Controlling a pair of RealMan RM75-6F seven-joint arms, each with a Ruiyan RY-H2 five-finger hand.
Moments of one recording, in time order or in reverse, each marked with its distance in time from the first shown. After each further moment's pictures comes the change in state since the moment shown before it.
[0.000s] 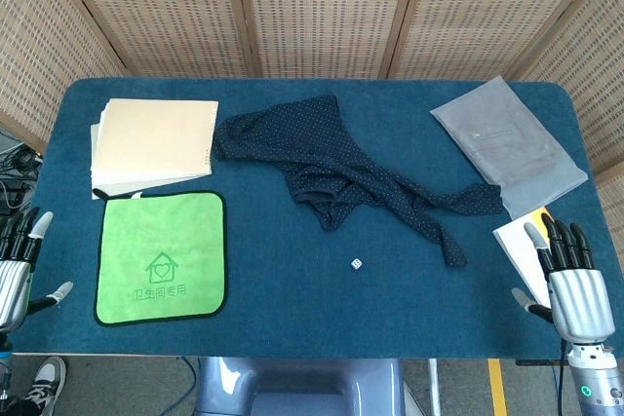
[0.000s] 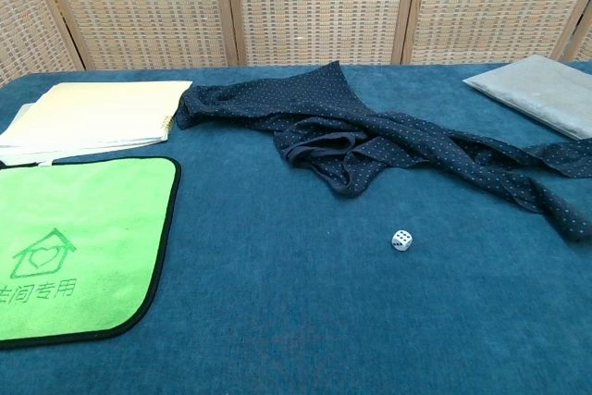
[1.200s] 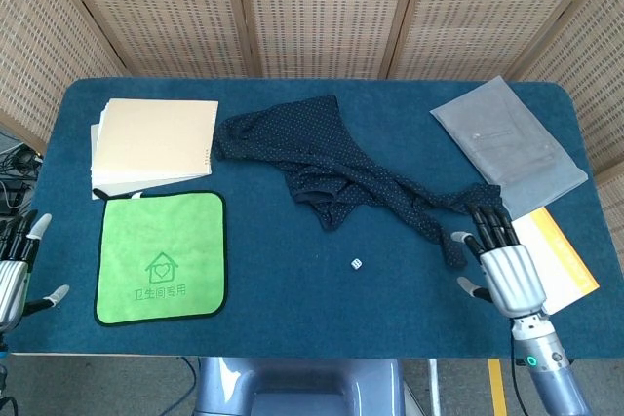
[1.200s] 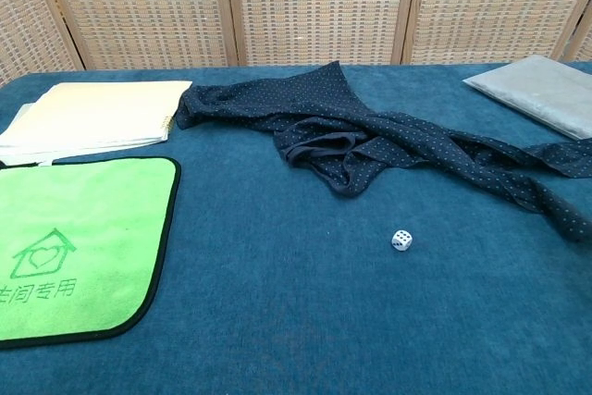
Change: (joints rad) left arm 0.001 0.025 -0.003 -0.018 -0.031 -0.022 -0.014; right arm 0.157 -0.068 0.032 -0.089 -0.034 -0.179 -0.126
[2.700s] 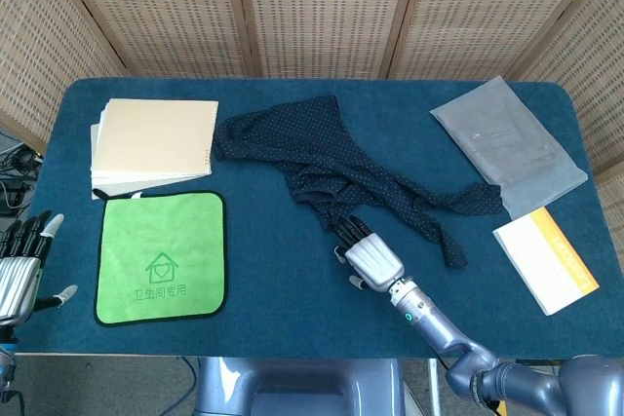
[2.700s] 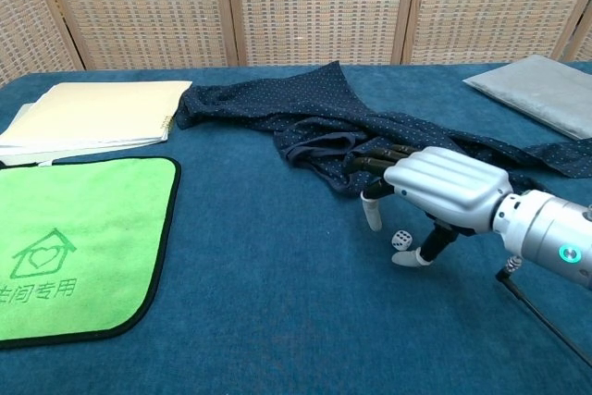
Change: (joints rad) left arm -0.033 -0.020 0.000 0.028 -0.035 -0.083 -0.009; right arm 0.378 -0.457 -0.009 0.416 0.017 -0.401 0.007
